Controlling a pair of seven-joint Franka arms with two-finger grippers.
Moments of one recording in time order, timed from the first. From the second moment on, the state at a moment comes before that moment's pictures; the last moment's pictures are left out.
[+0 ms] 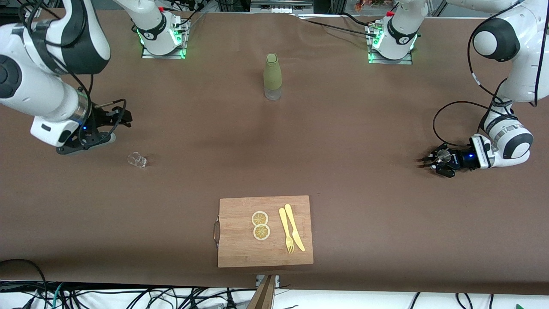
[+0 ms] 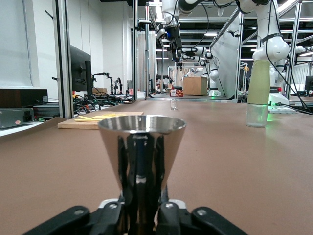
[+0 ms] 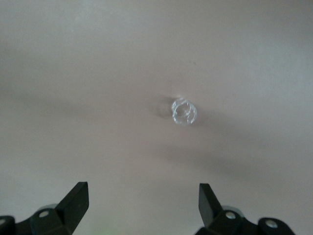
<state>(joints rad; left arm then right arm) 0.48 1.07 0.13 -1.52 -1.22 1.32 2.66 0.15 0.12 -0.01 -1.77 -0.05 1.73 -0.08</state>
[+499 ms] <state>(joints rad) 0.48 1.07 0.13 -1.52 -1.22 1.32 2.66 0.13 0.01 -0.02 -1.71 -0.05 1.59 0.06</state>
